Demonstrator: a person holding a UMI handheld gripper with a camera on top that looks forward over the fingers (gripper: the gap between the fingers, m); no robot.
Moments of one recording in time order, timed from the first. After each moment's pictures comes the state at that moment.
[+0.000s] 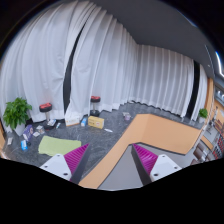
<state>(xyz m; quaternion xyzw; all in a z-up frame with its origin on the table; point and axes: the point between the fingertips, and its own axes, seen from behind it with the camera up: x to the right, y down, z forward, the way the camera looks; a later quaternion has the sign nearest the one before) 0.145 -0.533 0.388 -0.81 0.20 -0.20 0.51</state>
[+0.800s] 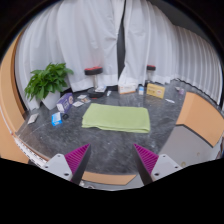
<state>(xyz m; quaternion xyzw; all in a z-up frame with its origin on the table) -0.132 -0.386 0.143 -0.89 0.10 -0.02 0.45</state>
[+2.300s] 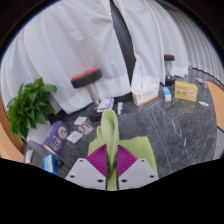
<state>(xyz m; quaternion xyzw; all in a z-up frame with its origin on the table) -0.125 -0.046 0.092 -0.87 0.15 0.08 0.46</state>
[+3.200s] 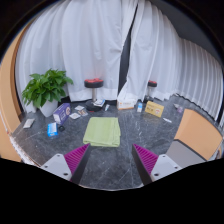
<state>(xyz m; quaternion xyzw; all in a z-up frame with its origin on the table) -0.114 -0.327 0.208 -0.87 0.06 -0.07 0.48</state>
